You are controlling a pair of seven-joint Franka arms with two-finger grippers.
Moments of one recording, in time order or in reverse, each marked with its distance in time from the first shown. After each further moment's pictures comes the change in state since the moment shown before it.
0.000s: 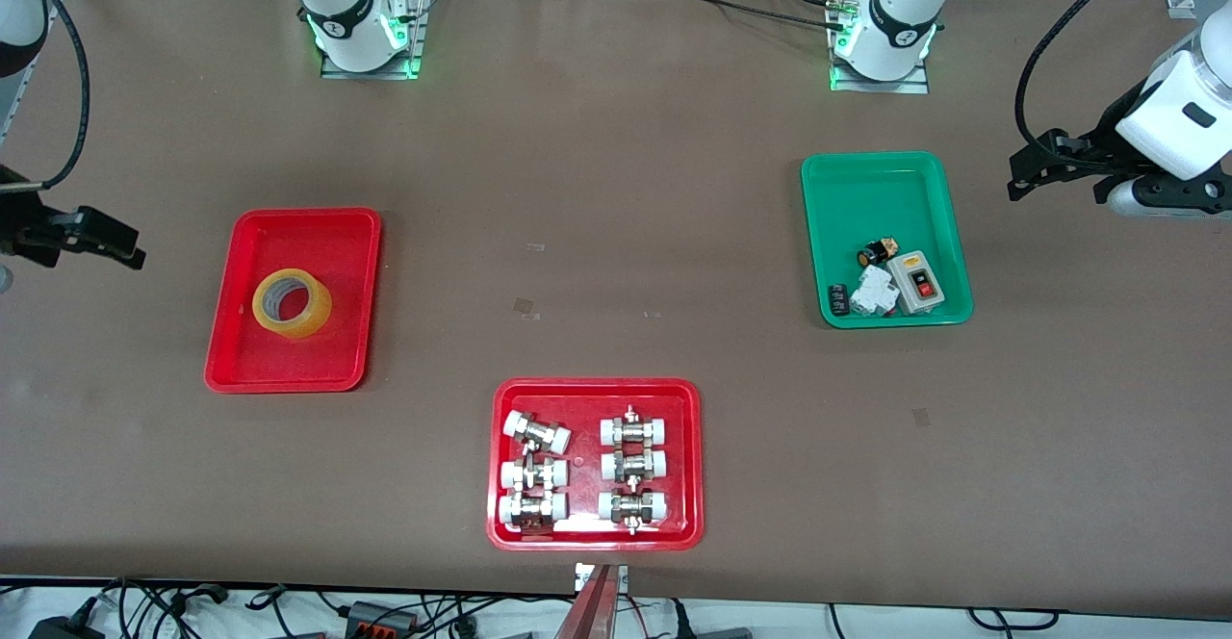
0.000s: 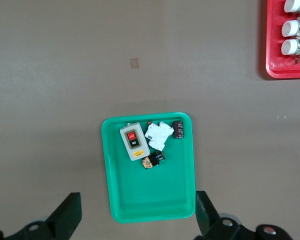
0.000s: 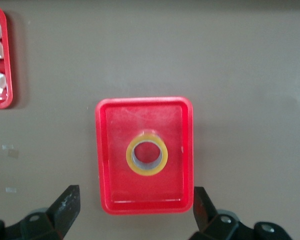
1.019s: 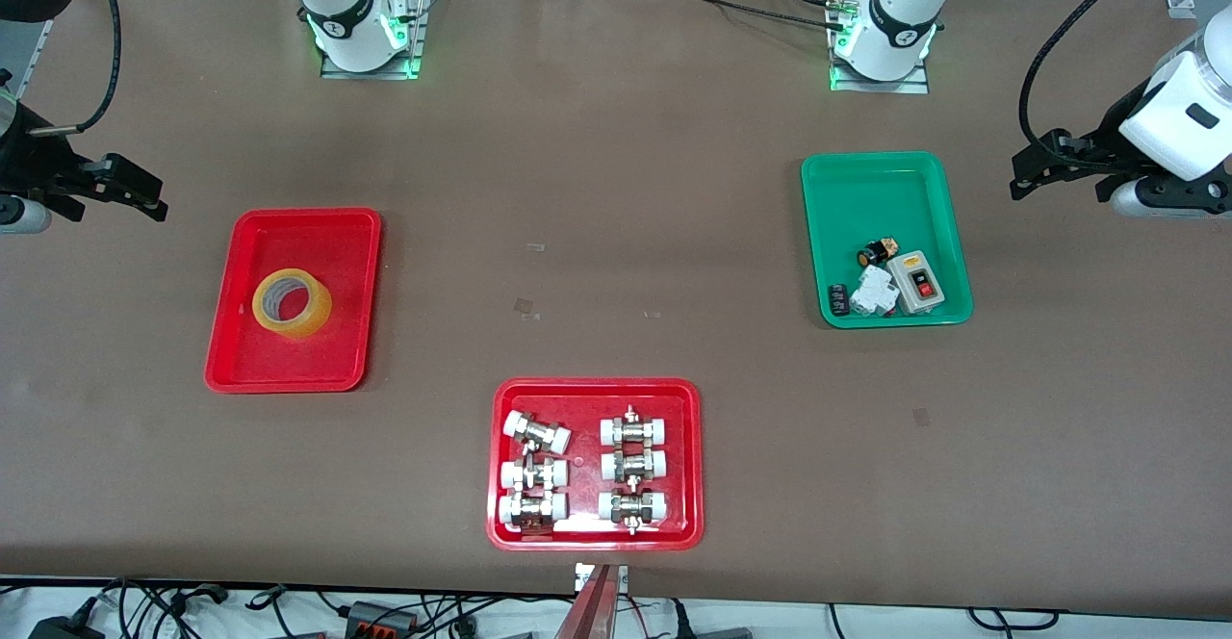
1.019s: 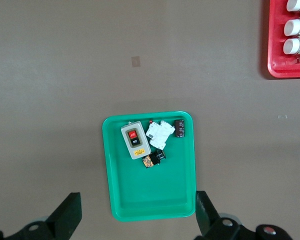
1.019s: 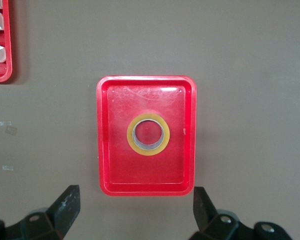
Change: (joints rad) left arm 0.002 0.000 0.003 0.000 0.000 -0.004 0.000; right arm 0.000 -0.170 0.006 -0.234 -0.004 0.066 -0.024
